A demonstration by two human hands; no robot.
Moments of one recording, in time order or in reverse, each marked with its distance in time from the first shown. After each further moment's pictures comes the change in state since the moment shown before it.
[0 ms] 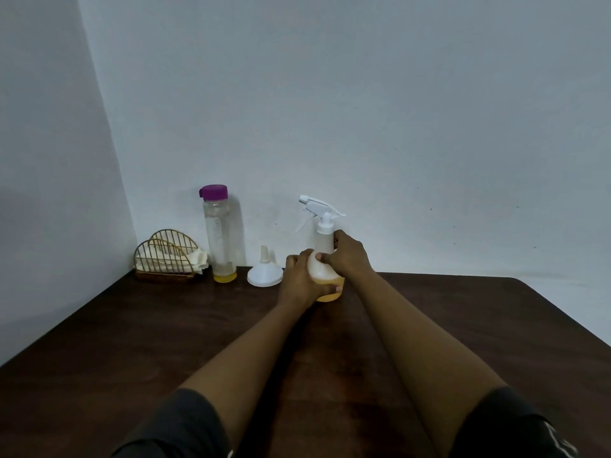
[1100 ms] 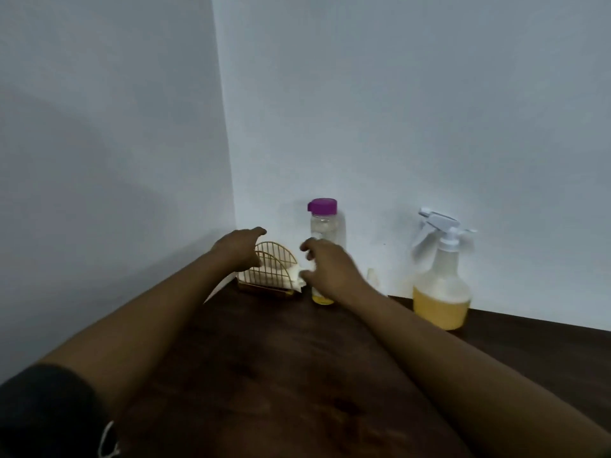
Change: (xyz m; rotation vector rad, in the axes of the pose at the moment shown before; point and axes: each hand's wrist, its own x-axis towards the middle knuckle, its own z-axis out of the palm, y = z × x) left_hand 0.056 -0.132 -0.272 0.816 -0.035 -0.185; right_hand 0.001 -0.160 0.124 -0.057 -0.140 -0.568
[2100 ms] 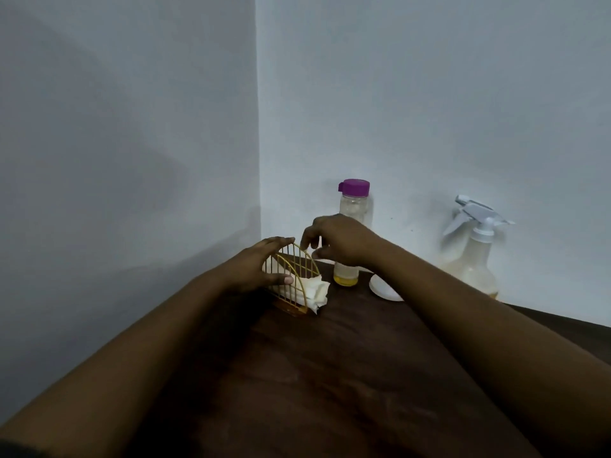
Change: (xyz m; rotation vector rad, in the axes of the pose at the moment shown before) left_hand -0.067 -0.028 0.033 -0.476 -0.076 0.232; right_hand 0.029 -0.026 -0.013 -0.327 -0.324 -0.330
